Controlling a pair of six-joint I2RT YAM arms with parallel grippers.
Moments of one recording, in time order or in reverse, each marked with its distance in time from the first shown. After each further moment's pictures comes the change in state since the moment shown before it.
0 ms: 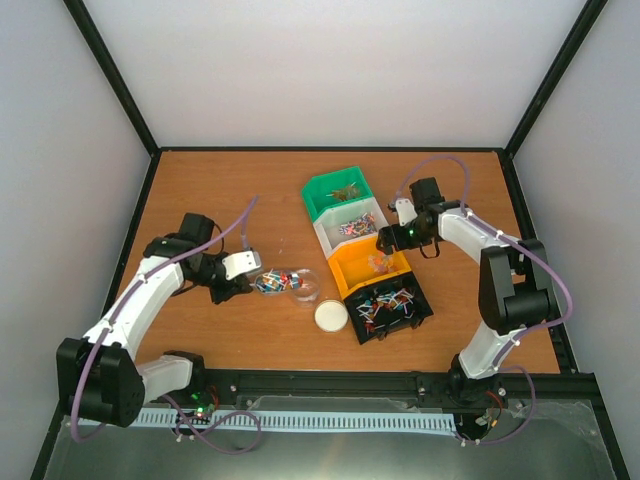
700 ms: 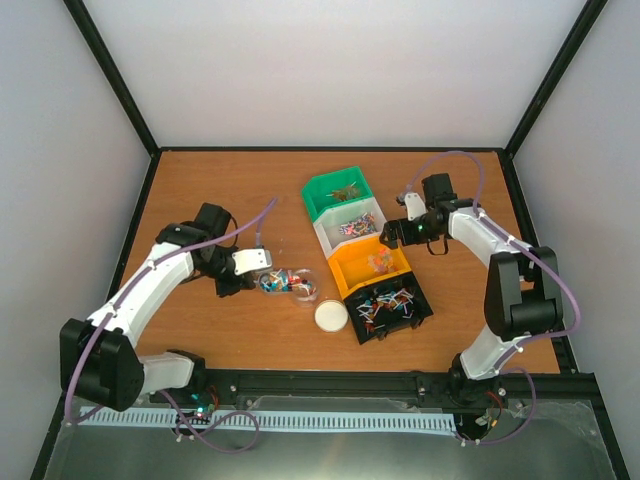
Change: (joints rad) left arm -0.120 0.080 0.120 -0.069 -0.133 0.004; right arm -0.055 -0.047 0.005 -0.016 -0.068 -0.006
